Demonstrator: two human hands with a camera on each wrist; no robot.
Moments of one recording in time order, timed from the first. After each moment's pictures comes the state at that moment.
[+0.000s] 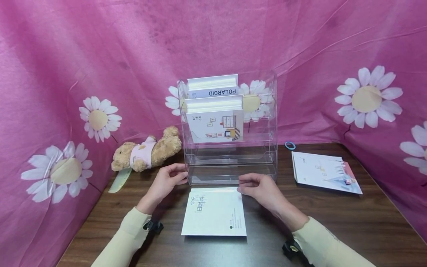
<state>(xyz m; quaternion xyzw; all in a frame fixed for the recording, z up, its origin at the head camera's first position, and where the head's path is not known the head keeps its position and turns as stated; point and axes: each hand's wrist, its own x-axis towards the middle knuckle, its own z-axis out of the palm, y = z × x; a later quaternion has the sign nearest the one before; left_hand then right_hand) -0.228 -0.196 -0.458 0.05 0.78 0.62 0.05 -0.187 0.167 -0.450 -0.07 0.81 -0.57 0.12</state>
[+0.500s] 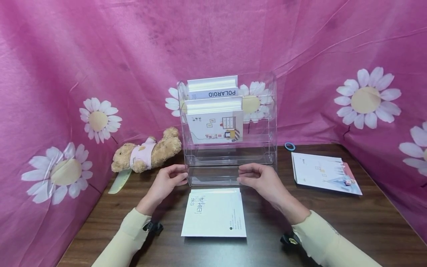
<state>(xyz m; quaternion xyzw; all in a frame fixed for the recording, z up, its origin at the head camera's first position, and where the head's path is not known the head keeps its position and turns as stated) -0.228 -0.195 -0.457 0.05 0.78 0.63 0.05 -0.197 0.167 -0.421 -0.08 0.79 -0.60 0.09</state>
